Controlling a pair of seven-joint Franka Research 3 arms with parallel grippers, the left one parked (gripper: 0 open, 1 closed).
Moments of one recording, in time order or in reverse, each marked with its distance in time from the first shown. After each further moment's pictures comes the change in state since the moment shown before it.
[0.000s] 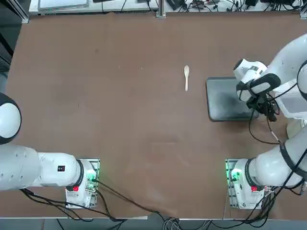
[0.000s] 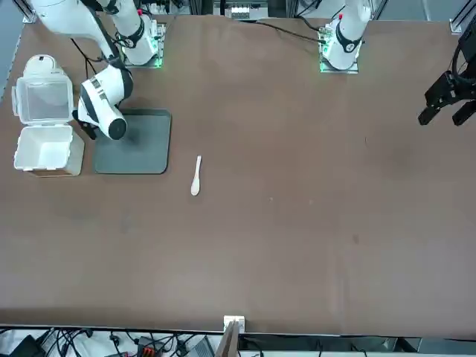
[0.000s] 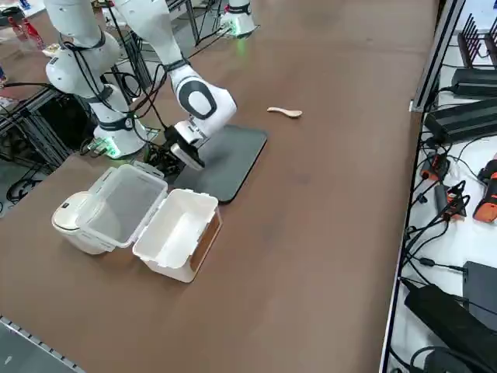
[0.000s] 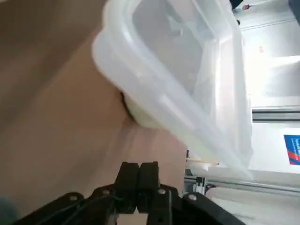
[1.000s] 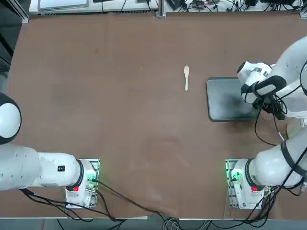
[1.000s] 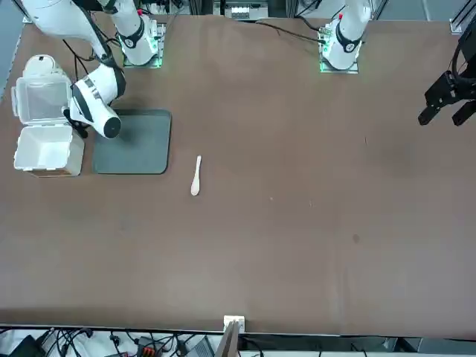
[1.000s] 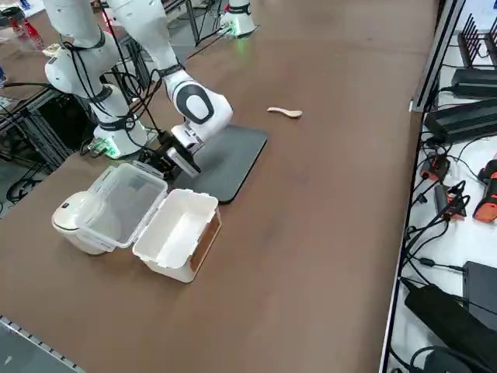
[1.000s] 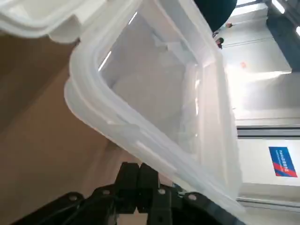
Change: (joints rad) arm -0.022 0.004 0.016 0.013 -0.090 -0.059 0.006
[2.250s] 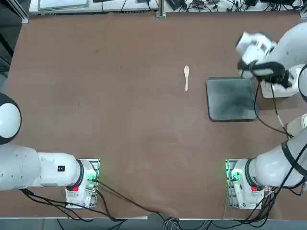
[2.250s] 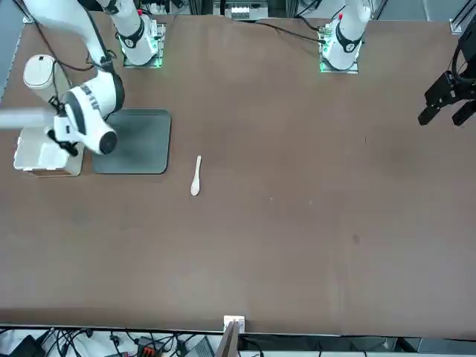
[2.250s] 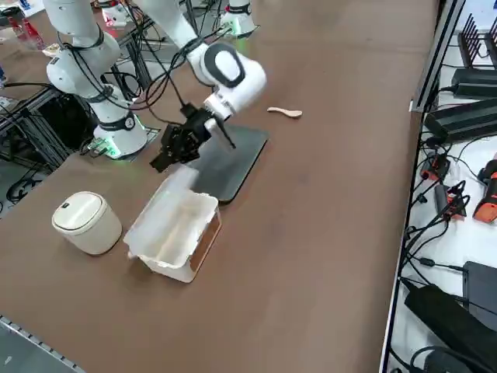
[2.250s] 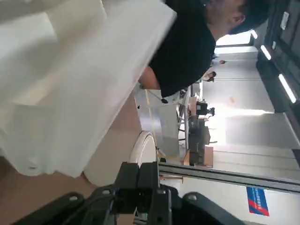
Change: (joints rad) arm 0.080 -0.041 0.005 0.358 0.006 -0.235 -0.438
